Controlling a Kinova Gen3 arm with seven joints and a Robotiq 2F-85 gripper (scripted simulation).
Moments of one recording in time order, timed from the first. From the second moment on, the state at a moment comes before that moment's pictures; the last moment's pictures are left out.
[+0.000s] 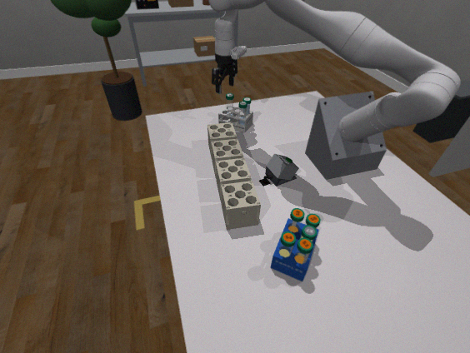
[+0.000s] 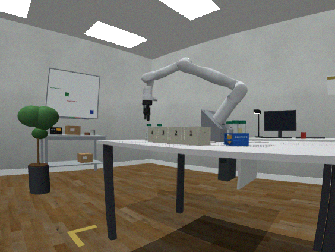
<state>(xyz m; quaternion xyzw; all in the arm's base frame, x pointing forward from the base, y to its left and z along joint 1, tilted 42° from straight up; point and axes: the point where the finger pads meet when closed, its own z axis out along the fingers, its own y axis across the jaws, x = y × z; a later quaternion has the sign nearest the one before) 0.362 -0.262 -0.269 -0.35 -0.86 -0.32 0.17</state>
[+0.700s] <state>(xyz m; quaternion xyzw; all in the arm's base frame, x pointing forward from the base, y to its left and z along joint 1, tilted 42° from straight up) 0.365 -0.290 -0.238 -0.35 -0.86 -0.32 0.17</state>
